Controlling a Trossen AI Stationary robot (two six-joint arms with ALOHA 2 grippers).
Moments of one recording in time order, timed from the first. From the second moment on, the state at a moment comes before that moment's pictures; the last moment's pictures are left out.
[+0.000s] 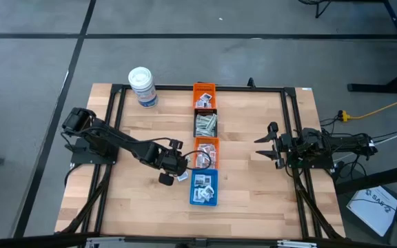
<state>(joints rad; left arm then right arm) -0.29 1.64 1.04 -0.57 -0.34 0.05 0.07 0.01 0.01 0.02 -0.01 -0.03</state>
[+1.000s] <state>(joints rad) -0.24 1.71 1.04 -0.50 -0.19 0.00 0.07 0.01 0.01 0.02 -0.01 -0.03</state>
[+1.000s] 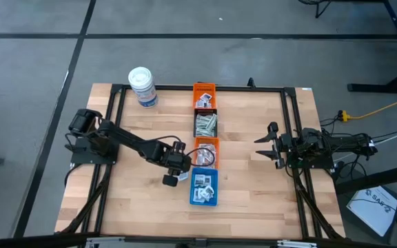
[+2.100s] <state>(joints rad) -0.20 1.81 1.04 -0.49 -0.16 -0.03 0.07 0.01 0.01 0.02 -0.01 -0.03</state>
